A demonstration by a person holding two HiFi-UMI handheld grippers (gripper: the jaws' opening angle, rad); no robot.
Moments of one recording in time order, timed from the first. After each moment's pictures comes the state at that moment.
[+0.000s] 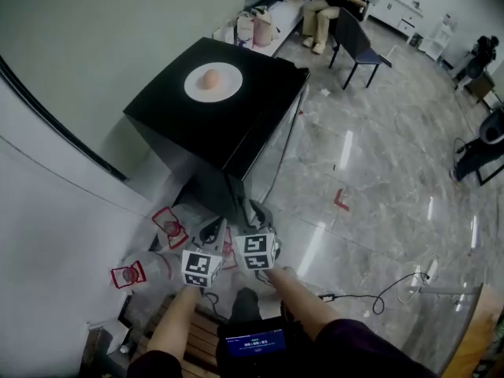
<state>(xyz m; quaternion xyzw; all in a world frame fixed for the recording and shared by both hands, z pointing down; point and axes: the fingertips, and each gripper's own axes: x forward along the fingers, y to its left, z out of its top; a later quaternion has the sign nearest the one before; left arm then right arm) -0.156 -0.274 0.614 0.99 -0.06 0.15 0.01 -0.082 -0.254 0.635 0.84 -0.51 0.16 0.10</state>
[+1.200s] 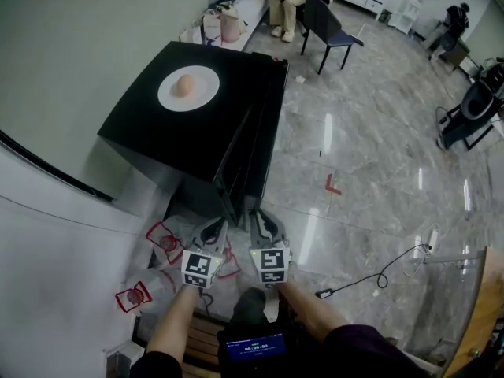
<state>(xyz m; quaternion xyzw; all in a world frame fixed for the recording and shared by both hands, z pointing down) -0.122 -0.280 0.637 0.99 0.05 0.15 -0.01 -0.062 -0.209 0.632 0.89 -0.43 0.13 0.05</state>
